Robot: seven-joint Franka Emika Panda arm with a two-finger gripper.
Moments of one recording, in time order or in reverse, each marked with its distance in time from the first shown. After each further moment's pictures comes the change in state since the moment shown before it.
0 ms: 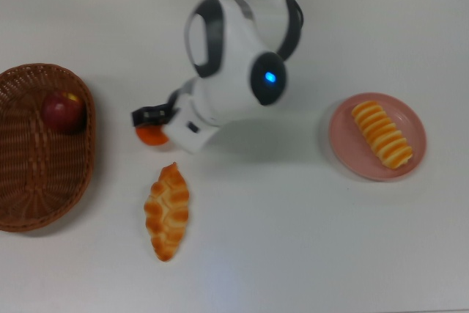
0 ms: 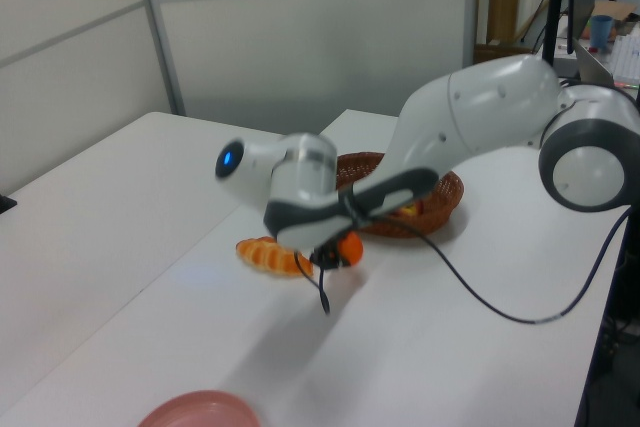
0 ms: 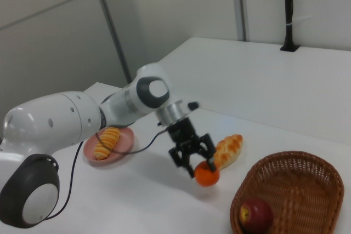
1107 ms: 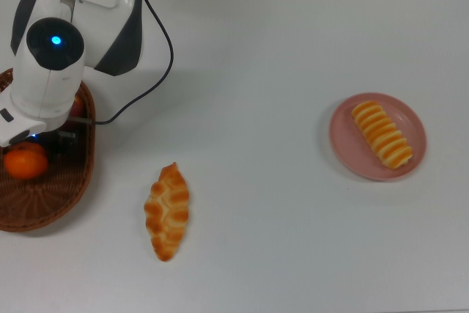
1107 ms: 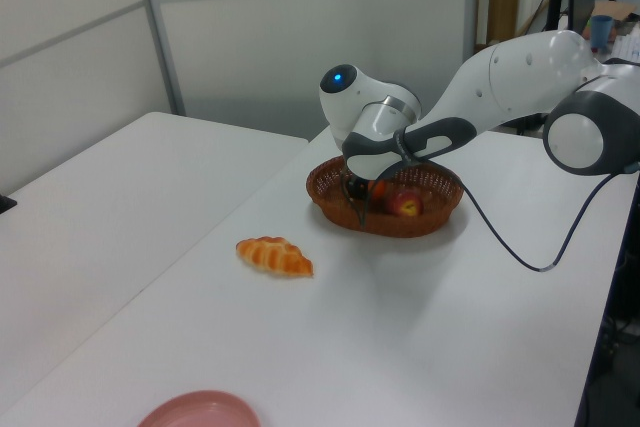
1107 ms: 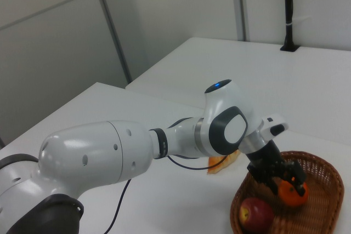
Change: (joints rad) arm -0.317 0.041 -0.080 -0.009 0.047 0.520 -0.004
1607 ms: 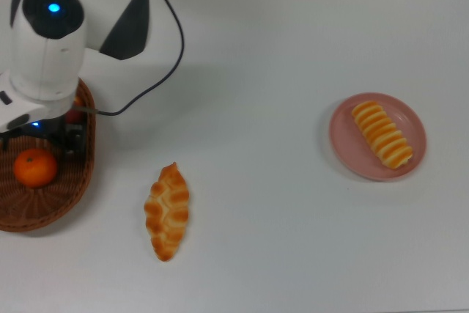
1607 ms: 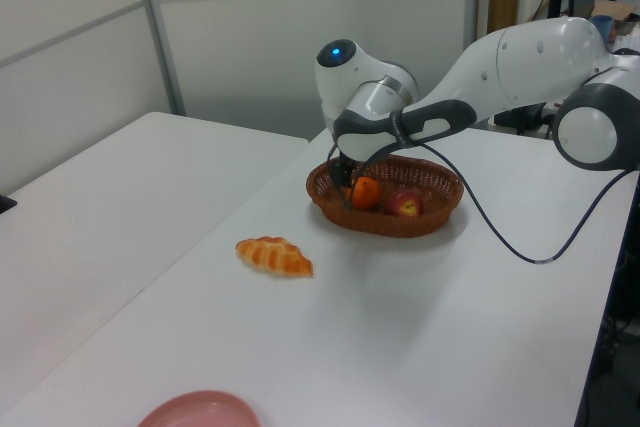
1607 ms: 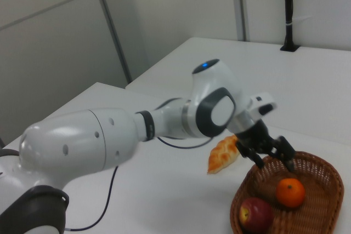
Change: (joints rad) arm 0.041 -0.067 0.005 0.006 0.097 0.000 0.001
